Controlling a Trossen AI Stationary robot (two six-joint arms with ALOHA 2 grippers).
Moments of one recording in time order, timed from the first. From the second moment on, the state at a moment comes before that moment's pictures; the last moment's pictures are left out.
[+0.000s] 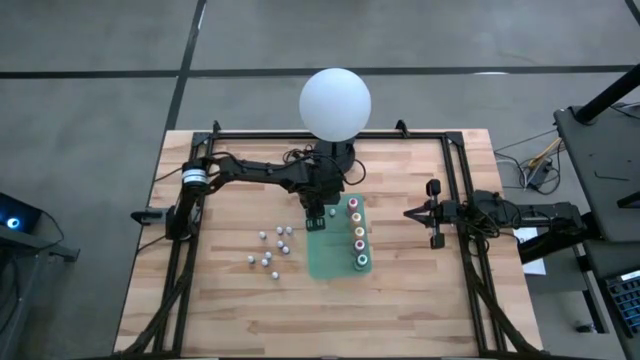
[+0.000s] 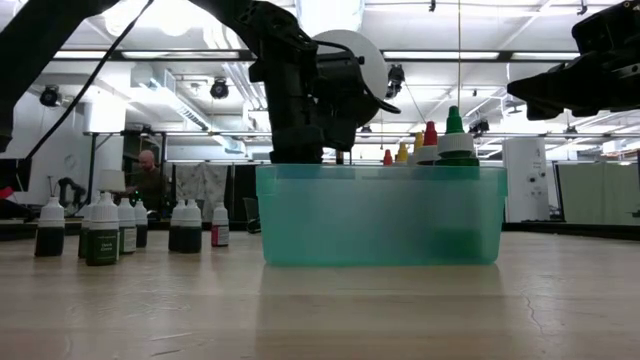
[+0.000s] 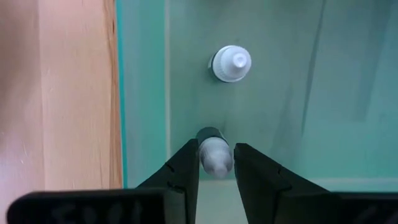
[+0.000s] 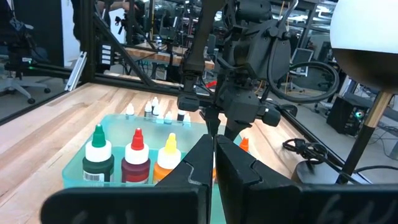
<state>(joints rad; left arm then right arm) 0.18 2.02 1.55 -0.83 0.05 0.08 0.02 0.02 0.01 0.01 0.02 -0.13</state>
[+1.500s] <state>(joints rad) 0.16 1.97 1.89 -1.19 0.12 0.10 0.02 0.02 0.01 0.01 0.02 -0.13</state>
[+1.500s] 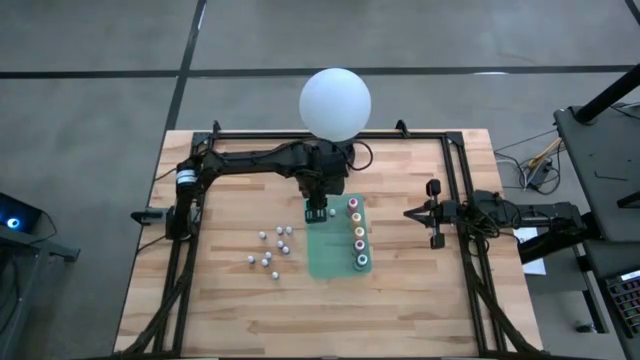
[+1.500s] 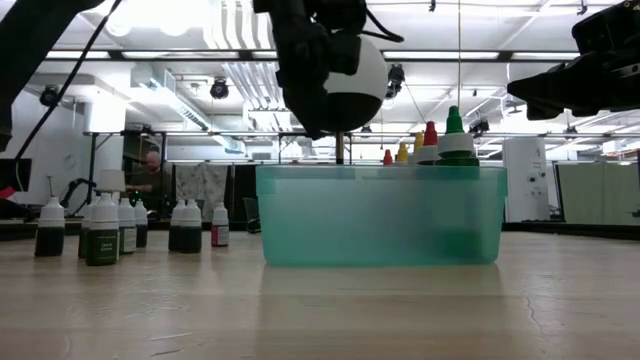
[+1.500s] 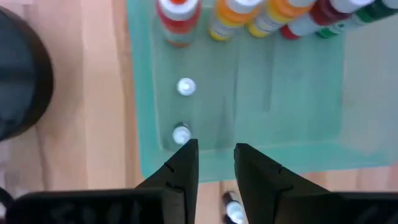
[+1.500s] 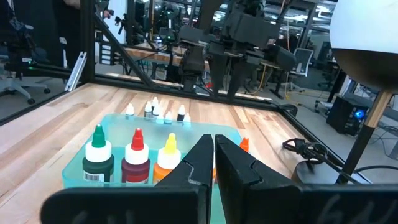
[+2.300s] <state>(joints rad) 0.14 1.69 1.58 -1.10 0.20 0.03 0.02 0.02 0.01 0.01 0.02 -0.13</state>
